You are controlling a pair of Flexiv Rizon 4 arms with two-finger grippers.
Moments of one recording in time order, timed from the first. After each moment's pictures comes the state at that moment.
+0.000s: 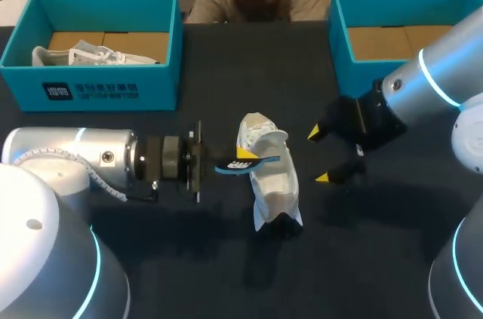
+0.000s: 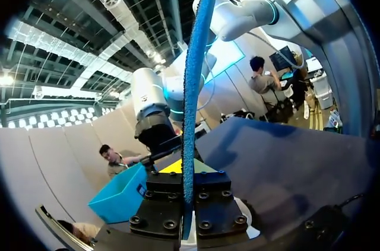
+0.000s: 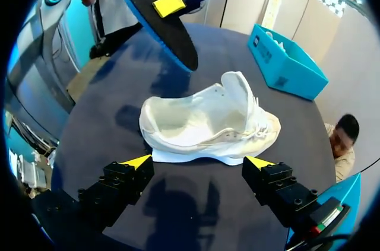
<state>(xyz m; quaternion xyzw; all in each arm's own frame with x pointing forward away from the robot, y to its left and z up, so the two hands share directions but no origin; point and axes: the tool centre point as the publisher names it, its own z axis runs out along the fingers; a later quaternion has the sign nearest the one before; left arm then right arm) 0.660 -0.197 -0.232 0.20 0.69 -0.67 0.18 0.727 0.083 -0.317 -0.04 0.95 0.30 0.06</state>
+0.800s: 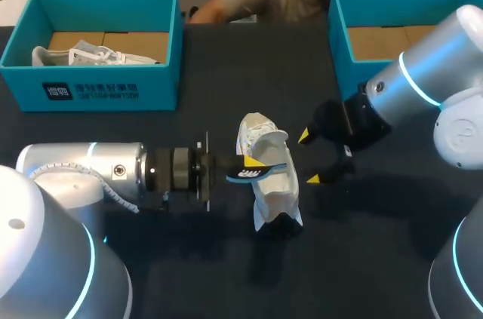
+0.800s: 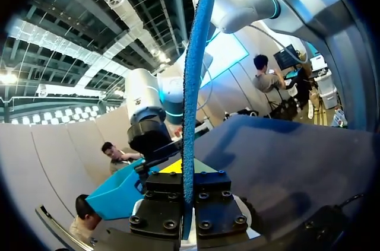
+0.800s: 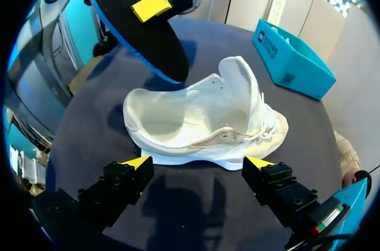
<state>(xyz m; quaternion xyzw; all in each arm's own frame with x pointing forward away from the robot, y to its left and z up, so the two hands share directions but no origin) 0.660 -0.209 -0.255 0.19 0.69 -0.67 0.19 0.739 0.095 -0.342 -0.05 0.95 0.29 0.04</state>
